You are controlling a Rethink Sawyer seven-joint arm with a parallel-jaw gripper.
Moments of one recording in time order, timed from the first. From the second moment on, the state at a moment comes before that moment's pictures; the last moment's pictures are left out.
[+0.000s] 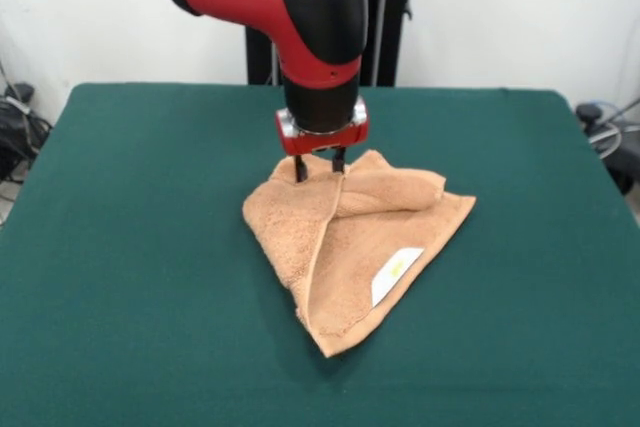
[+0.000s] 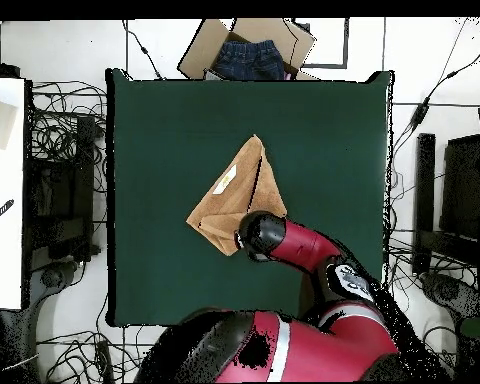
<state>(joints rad) -0.32 -0.41 -0.03 1.78 0.05 0.42 1.08</state>
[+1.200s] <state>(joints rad) -0.37 -0.52 0.02 1.87 0.03 0.40 1.08</state>
